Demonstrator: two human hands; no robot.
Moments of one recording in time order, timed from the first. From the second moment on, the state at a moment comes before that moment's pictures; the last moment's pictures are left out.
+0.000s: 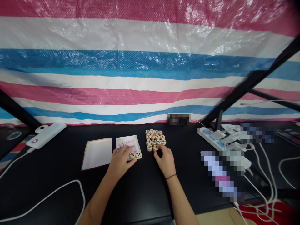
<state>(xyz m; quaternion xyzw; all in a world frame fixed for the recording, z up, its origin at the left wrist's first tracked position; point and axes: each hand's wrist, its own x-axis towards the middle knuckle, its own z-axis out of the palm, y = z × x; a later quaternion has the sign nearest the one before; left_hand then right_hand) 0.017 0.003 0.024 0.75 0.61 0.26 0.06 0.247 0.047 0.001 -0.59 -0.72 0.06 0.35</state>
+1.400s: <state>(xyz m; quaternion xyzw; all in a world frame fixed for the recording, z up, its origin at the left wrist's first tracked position) 0.037 -0.002 0.046 0.69 0.52 0.46 0.23 0.199 0.020 0.033 -0.41 -0.79 0.15 0.44</state>
